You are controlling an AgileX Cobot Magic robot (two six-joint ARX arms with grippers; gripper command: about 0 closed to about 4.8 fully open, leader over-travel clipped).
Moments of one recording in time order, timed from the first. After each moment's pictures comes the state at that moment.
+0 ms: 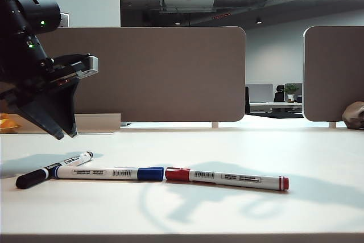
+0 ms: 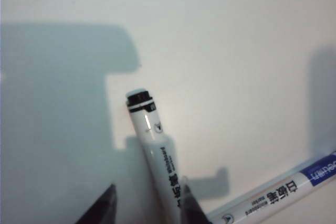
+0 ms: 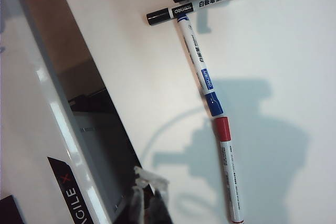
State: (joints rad) left arm -0.21 1.62 1.09 -0.61 0.29 0.21; right arm 0.84 1.74 1.99 -1.39 -0.24 -0.23
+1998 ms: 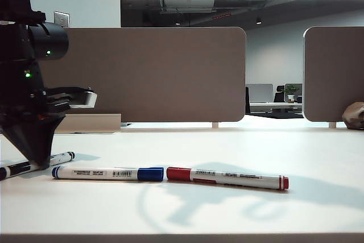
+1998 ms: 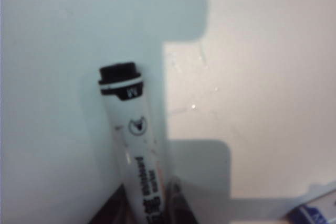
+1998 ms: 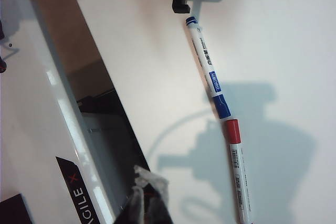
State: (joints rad) left arm -0.21 1.74 1.11 -0.70 0.08 0.38; right arm 0.84 1.74 1.99 -1.39 -0.26 -0.23
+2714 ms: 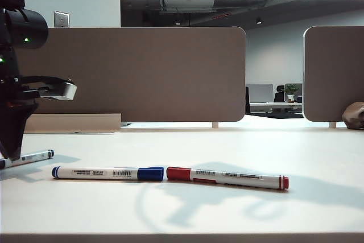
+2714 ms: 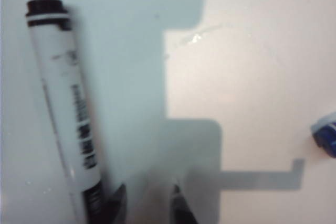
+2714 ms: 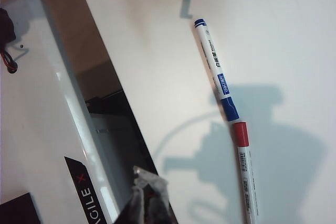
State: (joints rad) left arm -0.15 1.65 1.09 -0.80 0.07 0.46; right arm 0.84 1.74 1.99 -1.39 -0.29 -0.23
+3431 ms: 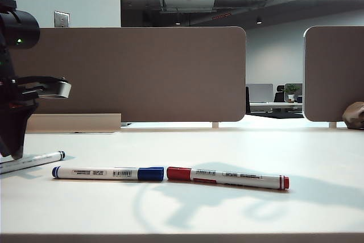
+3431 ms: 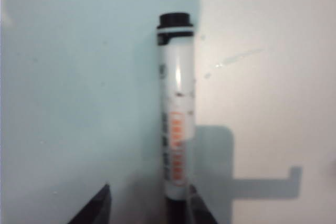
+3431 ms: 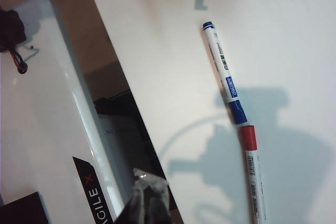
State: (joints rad) left arm -0.11 1.66 1.09 -0.75 0.10 0.46; right arm 0.84 1.74 1.99 -1.39 -0.32 -0.23
